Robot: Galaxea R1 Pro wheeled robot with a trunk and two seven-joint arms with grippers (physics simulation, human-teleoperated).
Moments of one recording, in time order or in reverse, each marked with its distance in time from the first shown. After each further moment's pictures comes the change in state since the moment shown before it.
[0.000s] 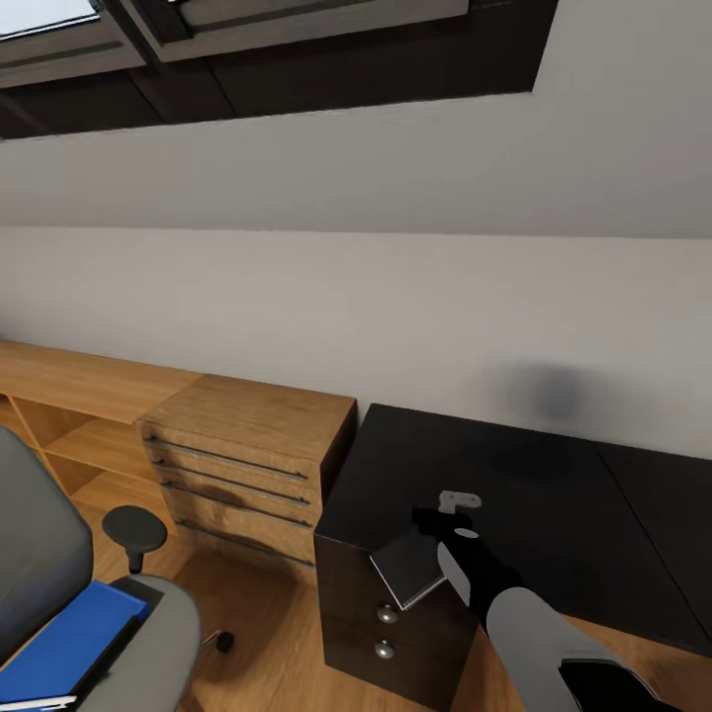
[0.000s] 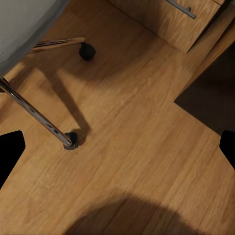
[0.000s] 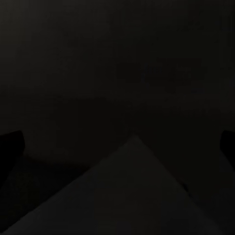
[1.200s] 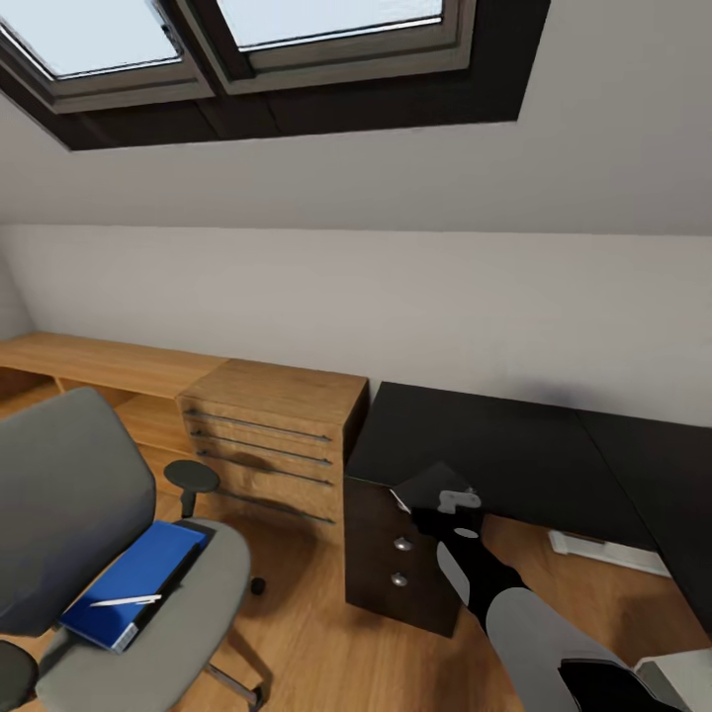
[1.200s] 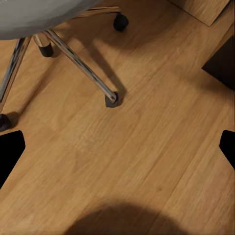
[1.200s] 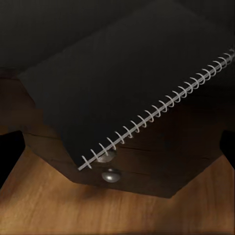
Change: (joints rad) left arm 0.000 0.000 0.001 0.000 0.001 0.001 0.000; right arm 0.000 0.002 -0.004 -0.002 -0.006 -0.001 -0.004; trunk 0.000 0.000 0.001
